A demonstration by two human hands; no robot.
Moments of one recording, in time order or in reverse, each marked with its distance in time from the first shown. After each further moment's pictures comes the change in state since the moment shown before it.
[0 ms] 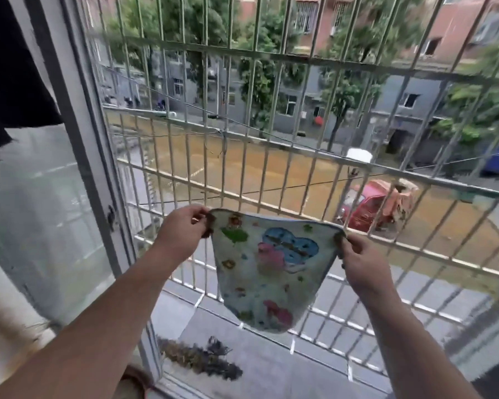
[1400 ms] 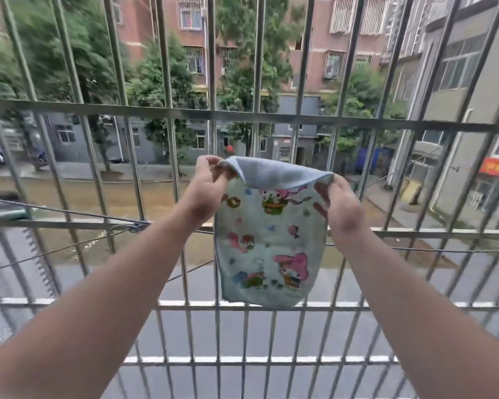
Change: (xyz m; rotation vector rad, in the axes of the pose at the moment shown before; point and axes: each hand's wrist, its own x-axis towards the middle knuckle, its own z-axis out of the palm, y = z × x) left_hand 0.498 0.111 0.152 -0.357 -0.393 0.410; right_hand 0.437 -0.064 0.090 0.417 0.372 0.053
